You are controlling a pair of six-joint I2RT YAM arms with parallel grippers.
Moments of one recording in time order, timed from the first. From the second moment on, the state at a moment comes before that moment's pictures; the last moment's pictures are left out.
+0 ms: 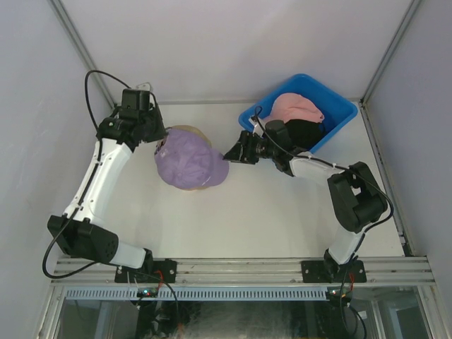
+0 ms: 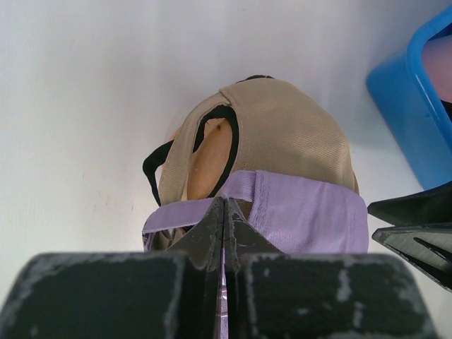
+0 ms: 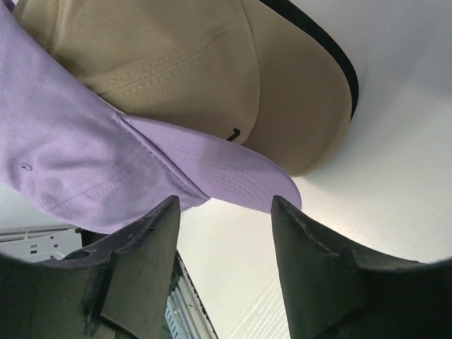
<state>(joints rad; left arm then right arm) -0.22 1.43 1.57 -0.87 -0.10 -0.40 0.50 1.75 1.09 0.20 -0.63 0.75</state>
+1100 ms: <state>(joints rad) -0.23 1.51 1.63 -0.93 -0.15 -0.37 0.51 1.91 1.02 0.49 -0.70 0.73</state>
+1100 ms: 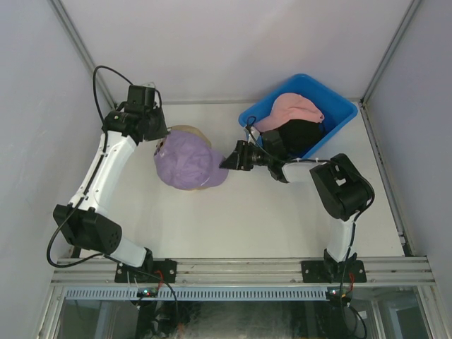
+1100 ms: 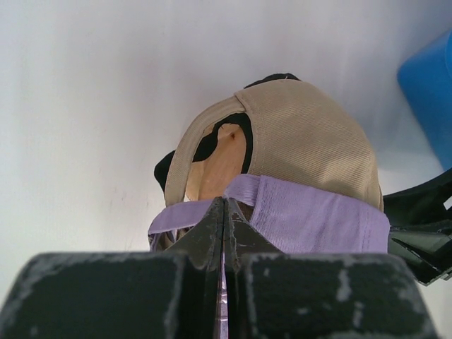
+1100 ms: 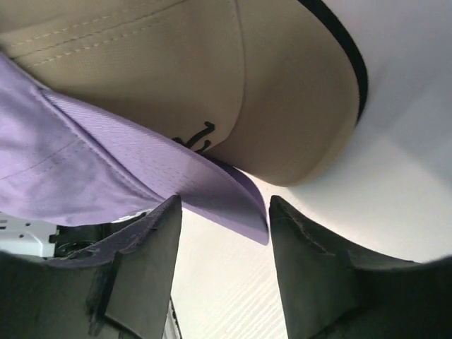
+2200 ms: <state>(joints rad) -0.23 1.49 1.71 -1.01 -0.18 -0.38 0.47 1.92 0.93 0.90 -0.93 1.12</state>
